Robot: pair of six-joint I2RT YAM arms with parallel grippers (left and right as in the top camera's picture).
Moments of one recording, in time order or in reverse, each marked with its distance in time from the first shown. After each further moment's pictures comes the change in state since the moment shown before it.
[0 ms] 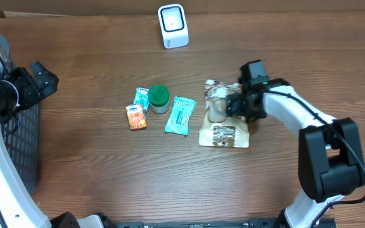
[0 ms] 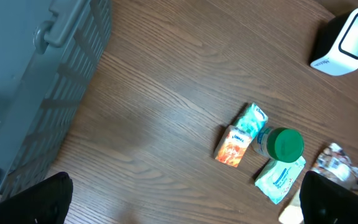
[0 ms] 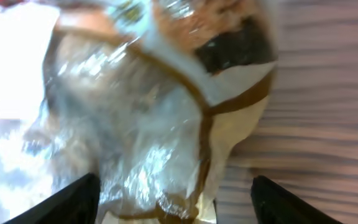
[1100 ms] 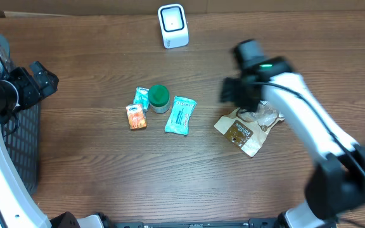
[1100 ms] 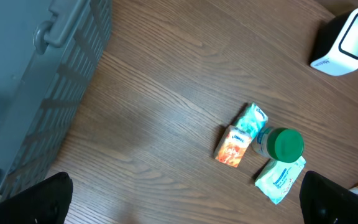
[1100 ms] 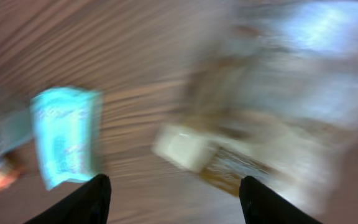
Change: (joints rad) left arm 0.000 0.000 0.000 0.000 0.000 0.000; right arm 0.006 -0.163 0.297 -0.489 0.010 0.377
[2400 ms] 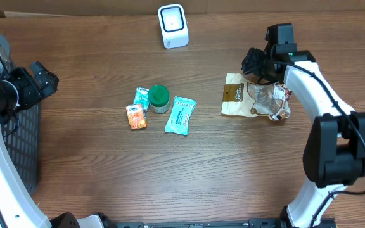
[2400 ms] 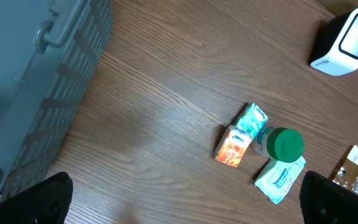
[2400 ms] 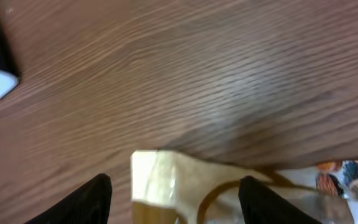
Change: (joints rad) left arm 0.000 0.000 0.000 0.000 0.000 0.000; right arm -0.188 0.257 0.010 0.576 -0.033 -0.147
